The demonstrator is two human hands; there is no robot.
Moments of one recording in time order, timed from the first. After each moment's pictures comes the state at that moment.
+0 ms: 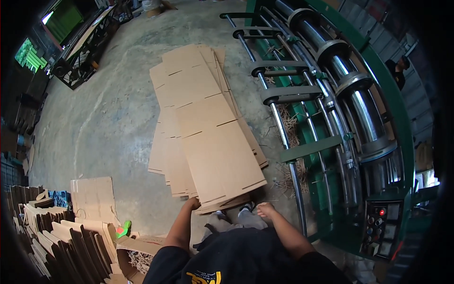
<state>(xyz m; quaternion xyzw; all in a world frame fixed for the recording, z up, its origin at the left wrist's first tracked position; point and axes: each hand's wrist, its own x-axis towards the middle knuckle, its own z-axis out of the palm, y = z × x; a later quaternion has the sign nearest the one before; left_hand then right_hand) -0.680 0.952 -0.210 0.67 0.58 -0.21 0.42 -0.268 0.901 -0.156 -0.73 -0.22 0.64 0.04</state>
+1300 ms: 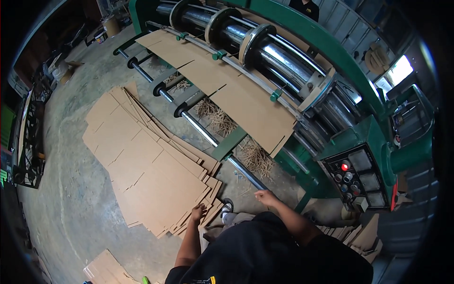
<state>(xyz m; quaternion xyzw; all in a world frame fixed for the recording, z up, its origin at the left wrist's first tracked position) -0.408 0.980 -0.202 0.29 0.58 0.09 0.75 -0.048 0.834 -0.136 -0.75 -0.41 0.45 0.24</state>
